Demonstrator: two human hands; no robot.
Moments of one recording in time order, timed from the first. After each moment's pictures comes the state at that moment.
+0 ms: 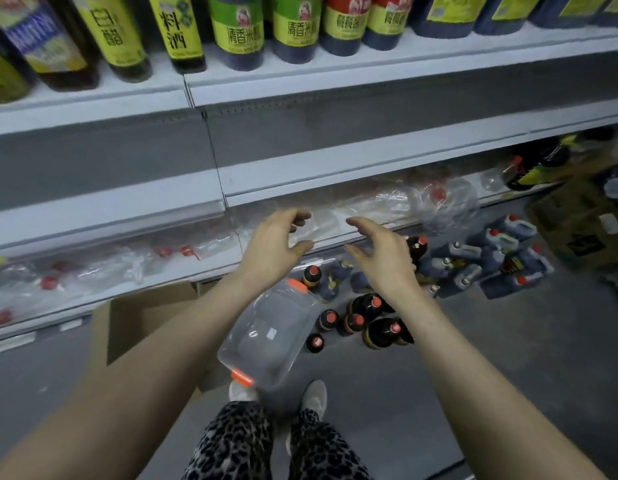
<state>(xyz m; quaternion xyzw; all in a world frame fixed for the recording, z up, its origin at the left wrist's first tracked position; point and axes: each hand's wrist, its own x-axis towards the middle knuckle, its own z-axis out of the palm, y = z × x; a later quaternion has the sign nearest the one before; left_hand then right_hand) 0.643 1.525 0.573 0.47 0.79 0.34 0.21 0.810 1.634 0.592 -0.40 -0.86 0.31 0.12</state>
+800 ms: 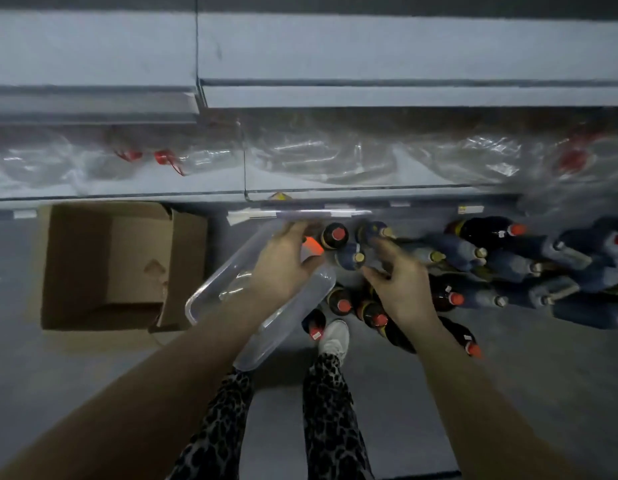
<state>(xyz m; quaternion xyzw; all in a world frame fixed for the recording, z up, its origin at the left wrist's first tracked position) 0.610 1.611 0.272 0.27 0.84 0.29 0.36 0.751 1.747 0.289 -0.42 -0.80 0.42 -0.05</state>
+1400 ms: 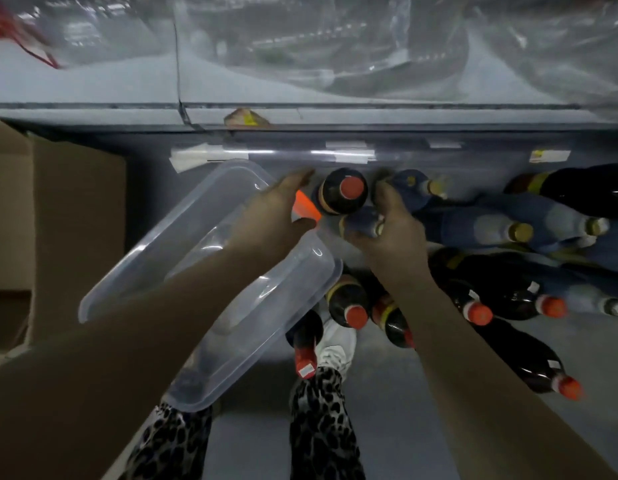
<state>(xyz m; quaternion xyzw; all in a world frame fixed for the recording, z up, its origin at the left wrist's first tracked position) 0.609 1.651 -0.011 0.28 0.84 0.26 0.38 0.741 1.784 -0.008 -0.43 -0.80 0.41 -0.09</state>
